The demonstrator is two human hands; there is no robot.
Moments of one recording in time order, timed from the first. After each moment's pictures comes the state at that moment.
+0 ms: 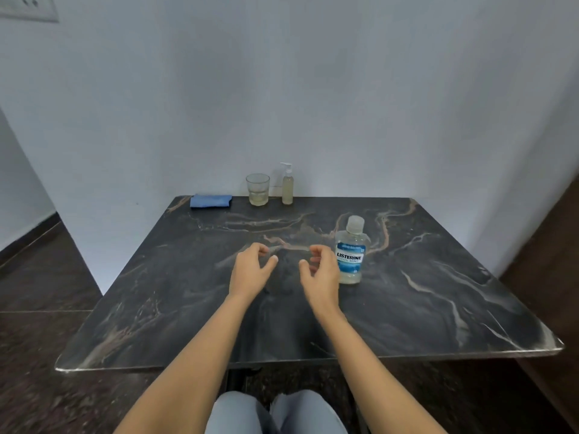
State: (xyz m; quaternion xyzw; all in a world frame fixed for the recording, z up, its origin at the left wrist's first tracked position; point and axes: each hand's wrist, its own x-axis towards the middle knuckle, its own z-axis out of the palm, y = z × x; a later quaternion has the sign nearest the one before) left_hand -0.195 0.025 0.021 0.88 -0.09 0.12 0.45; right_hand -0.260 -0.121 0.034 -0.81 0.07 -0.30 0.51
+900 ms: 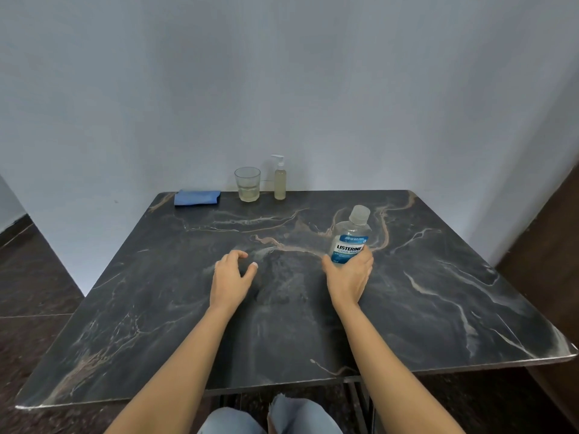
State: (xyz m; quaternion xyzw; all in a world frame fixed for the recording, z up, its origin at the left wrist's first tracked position) left_hand -0.164 0.039 -0.010 0.89 -0.05 0.12 0.43; right_hand -0.210 -0.178 0.010 -0.77 0.29 -0.36 0.44
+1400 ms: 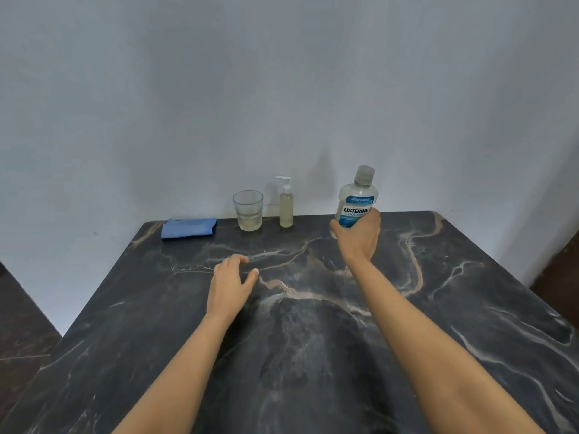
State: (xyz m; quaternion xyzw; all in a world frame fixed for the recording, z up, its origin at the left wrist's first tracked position) left_hand -0.035 0.034 -0.005 0.91 -0.09 0.13 0.38; right_hand -0.027 -0.222 0.061 -0.78 0.25 -0.37 0.44
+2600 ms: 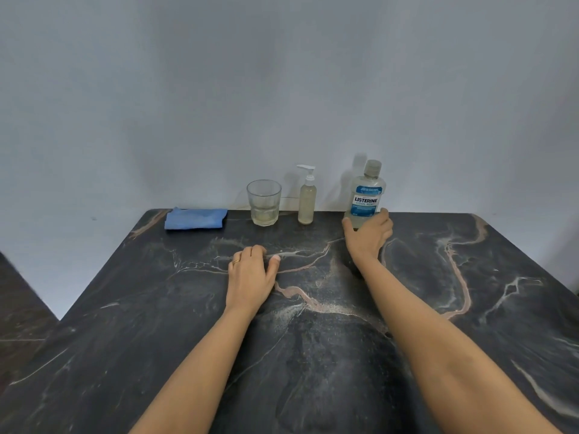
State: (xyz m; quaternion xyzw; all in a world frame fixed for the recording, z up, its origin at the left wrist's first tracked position) left_hand 0.017 0.014 -0.029 0.94 -0.08 0.14 0.31; right_hand 0.067 -0.223 -0.001 -0.83 0.28 -0.32 0.37
